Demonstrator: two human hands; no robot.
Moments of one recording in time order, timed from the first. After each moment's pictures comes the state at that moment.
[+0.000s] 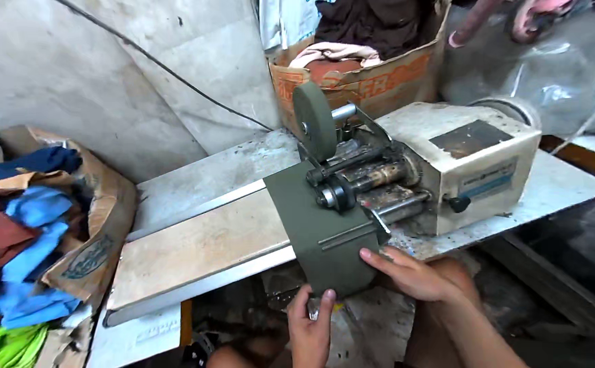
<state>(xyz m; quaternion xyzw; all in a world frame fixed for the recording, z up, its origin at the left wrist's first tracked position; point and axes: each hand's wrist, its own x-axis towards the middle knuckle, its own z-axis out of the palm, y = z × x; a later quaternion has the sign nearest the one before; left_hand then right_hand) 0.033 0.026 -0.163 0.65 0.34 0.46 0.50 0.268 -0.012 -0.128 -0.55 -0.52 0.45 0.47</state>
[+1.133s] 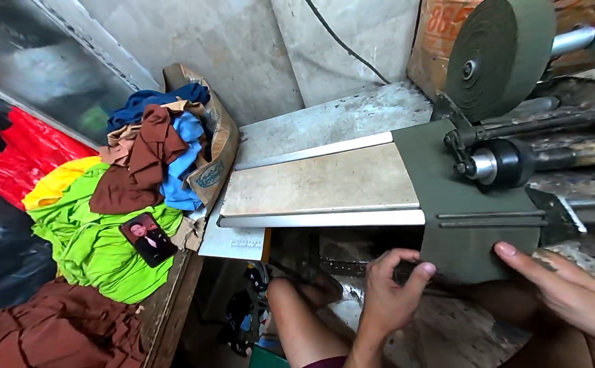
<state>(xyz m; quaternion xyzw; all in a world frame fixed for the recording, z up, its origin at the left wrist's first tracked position) 0.037 0.033 -0.147 0.68 0.33 0.44 0.48 0.261 -0.009 -0.147 -0.51 -0.51 0.41 0.56</state>
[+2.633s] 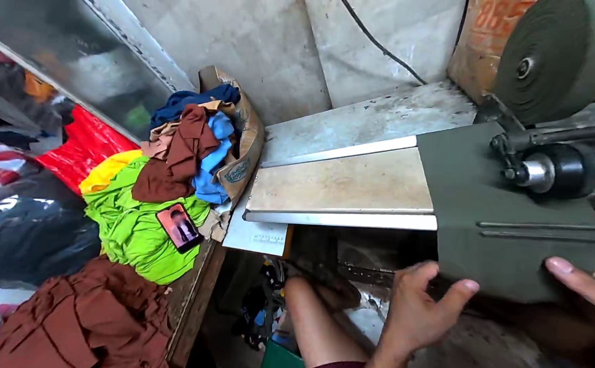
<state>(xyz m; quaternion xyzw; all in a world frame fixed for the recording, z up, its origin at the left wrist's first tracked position) 0.034 0.030 -0.145 0.70 0.35 0.43 0.46 0.263 -0.010 -0.128 -0.54 -0.51 0.44 0.51</state>
